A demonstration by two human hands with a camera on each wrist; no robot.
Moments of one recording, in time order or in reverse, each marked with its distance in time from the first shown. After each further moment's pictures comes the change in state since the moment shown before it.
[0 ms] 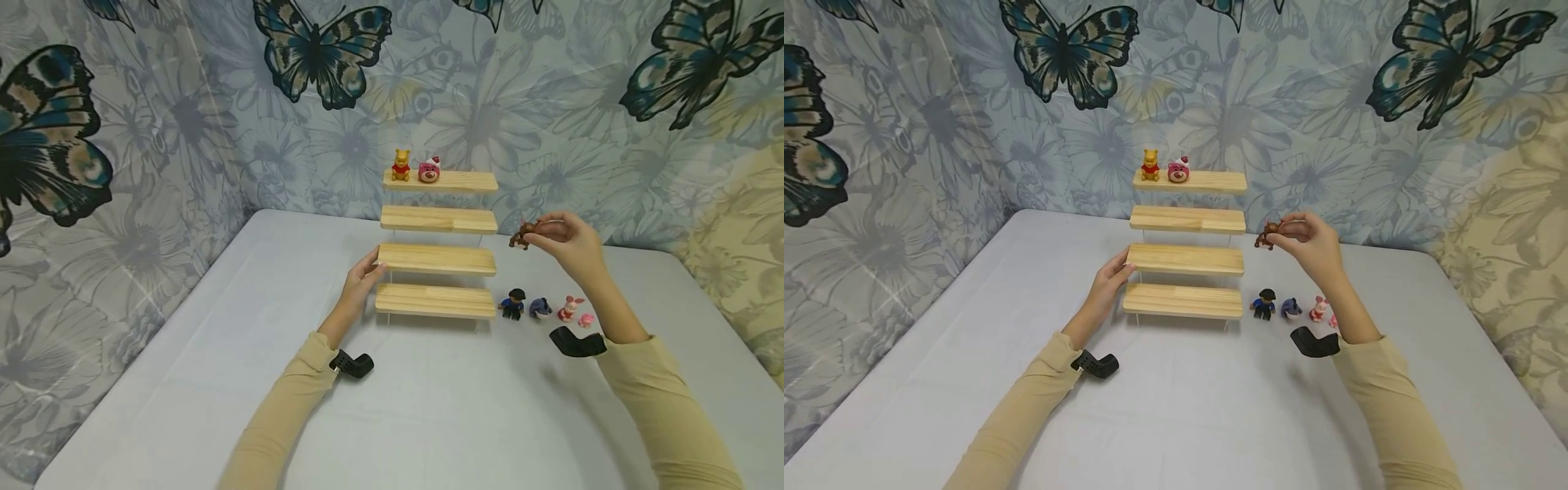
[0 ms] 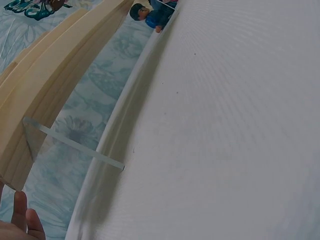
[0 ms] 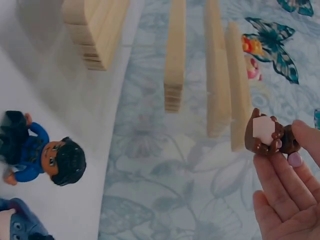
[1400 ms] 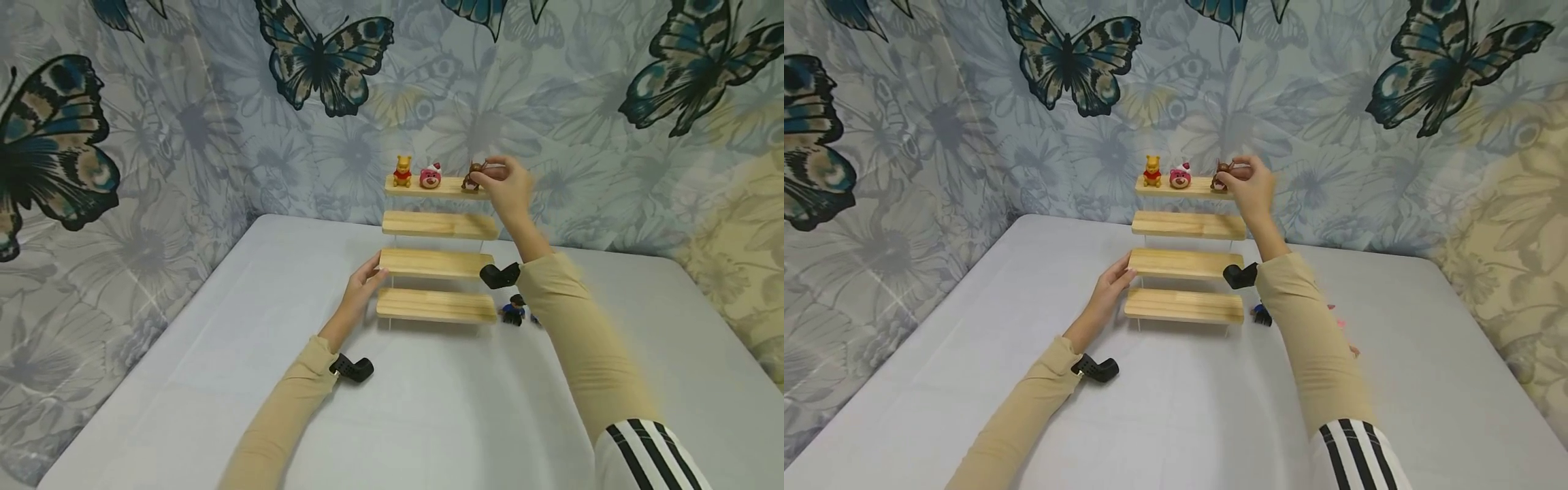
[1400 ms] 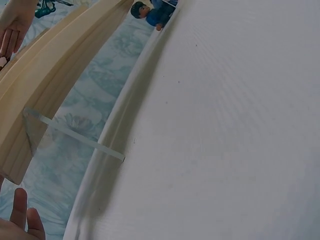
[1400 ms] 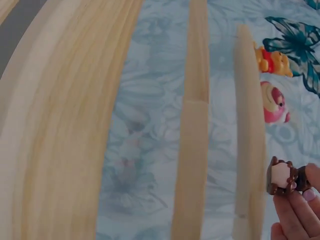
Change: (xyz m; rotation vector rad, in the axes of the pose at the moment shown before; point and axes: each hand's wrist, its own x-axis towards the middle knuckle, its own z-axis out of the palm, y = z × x) left_hand -0.005 0.008 0.000 0.067 -0.030 0.033; right_hand 0.071 -0.139 0.100 -0.013 0.247 -0.019
